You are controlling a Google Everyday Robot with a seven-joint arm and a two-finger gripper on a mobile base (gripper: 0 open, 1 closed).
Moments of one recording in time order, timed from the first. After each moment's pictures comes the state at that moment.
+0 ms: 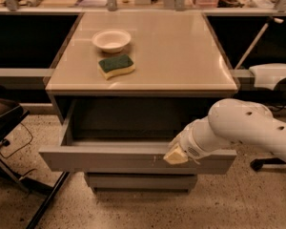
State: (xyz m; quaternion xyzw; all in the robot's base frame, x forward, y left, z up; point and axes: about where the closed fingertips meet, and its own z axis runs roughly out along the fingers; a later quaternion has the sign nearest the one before) arm 0.484 -0.100 0.671 -0.50 0.83 0.11 0.24
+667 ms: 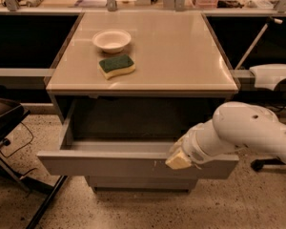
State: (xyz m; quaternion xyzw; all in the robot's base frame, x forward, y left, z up) arm 0.470 -0.110 0.671 -0.50 0.83 0.11 0.23
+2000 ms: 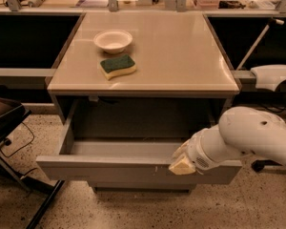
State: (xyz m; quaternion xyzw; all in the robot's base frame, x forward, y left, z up) arm 0.451 -0.115 0.672 -0.50 0.83 0.12 0.23
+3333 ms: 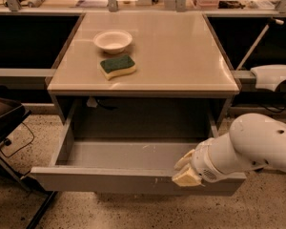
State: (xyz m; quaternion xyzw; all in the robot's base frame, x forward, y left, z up) arm 0.412 -0.117 0.676 -0.52 0.82 0.15 0.21
